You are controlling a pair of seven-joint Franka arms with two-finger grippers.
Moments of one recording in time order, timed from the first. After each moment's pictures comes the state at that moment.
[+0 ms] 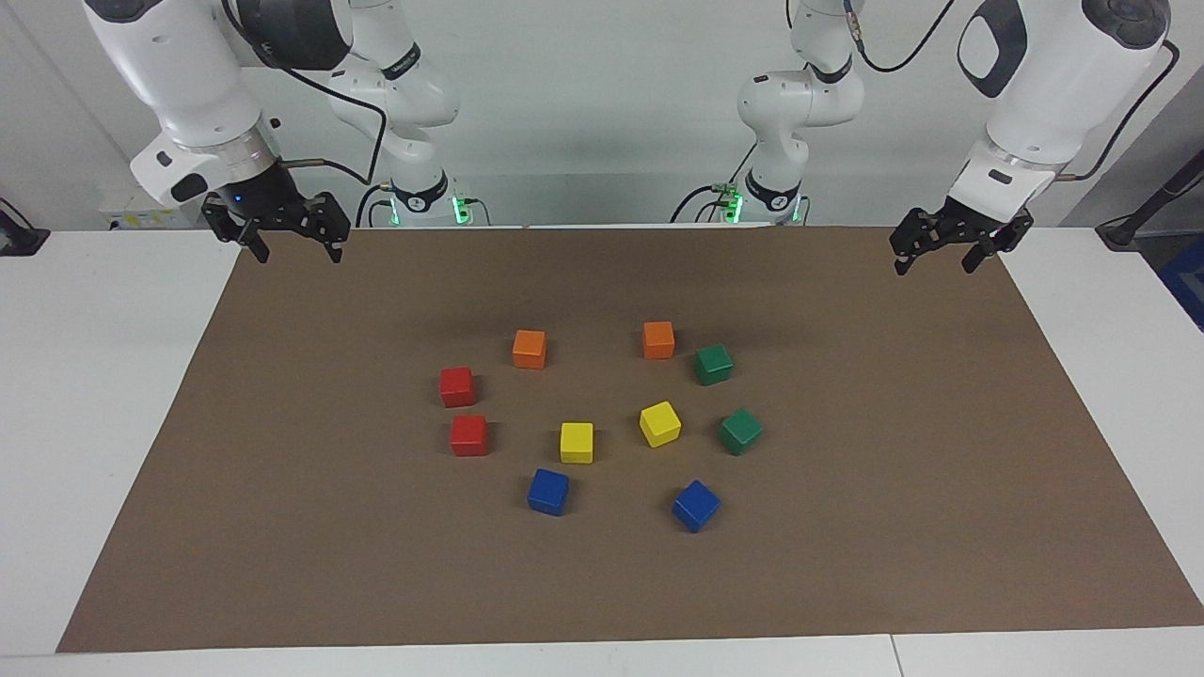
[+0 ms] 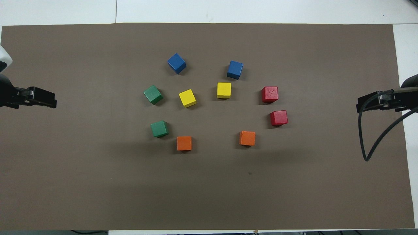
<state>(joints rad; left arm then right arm) -0.01 -0.01 -0.05 -1.63 0.02 1.60 0.01 -0.05 -0.04 0.05 -1.65 -0.01 1.55 0.02</state>
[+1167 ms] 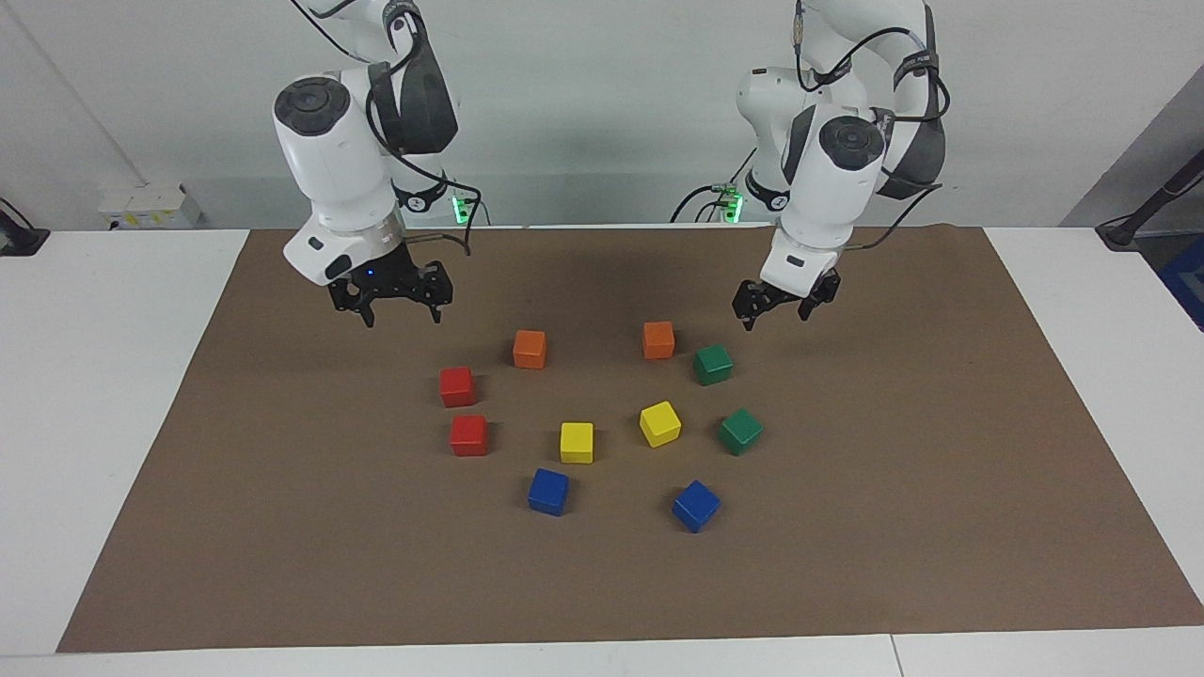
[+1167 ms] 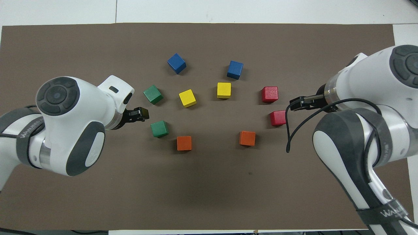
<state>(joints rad) -0.31 0.01 -0.08 -2.05 0.01 2.06 -0.51 0.13 0.03 0.06 -1.90 -0.01 1.93 0.14</state>
